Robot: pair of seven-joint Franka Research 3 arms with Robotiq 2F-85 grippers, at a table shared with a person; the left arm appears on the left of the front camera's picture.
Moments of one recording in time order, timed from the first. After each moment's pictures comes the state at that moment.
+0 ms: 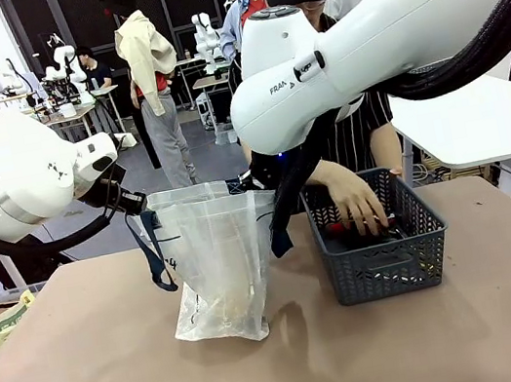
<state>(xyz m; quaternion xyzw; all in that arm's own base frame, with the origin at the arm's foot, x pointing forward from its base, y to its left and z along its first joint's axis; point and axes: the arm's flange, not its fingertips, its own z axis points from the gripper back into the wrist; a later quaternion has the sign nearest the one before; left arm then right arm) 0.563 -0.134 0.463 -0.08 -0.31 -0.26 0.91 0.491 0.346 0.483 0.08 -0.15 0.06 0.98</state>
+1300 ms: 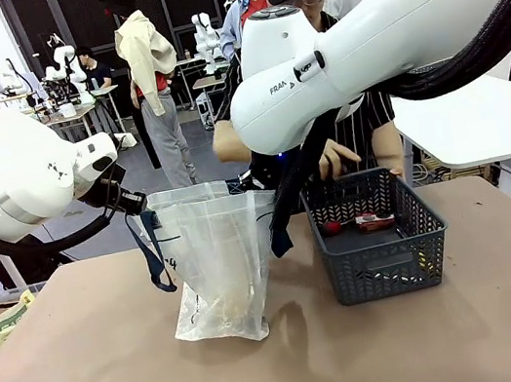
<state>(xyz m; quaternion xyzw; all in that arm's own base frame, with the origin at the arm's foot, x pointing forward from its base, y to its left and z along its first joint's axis) 0.563 -0.134 0.463 -0.08 -0.31 -0.26 0.91 0.491 0.346 0.483 0.08 -0.15 0.06 0.98</state>
